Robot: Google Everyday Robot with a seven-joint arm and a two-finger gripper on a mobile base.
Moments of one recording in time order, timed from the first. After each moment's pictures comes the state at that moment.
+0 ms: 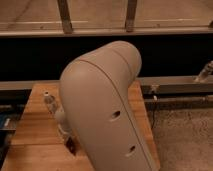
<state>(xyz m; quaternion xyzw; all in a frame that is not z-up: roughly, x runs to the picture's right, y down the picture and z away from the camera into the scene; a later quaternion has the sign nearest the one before) -0.203 0.274 0.781 -0.39 0.07 0.42 0.82</state>
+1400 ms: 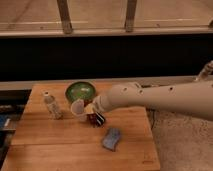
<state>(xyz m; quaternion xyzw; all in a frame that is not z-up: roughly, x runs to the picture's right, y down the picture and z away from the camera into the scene) -0.074 0.081 0.702 -0.29 -0.15 0.54 0.78</state>
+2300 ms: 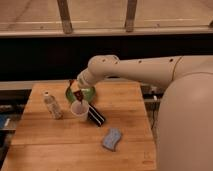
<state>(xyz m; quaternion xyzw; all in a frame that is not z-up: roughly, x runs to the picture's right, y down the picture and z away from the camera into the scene) -0.148 -0.007 0.742 -0.30 -0.18 0.48 0.81</state>
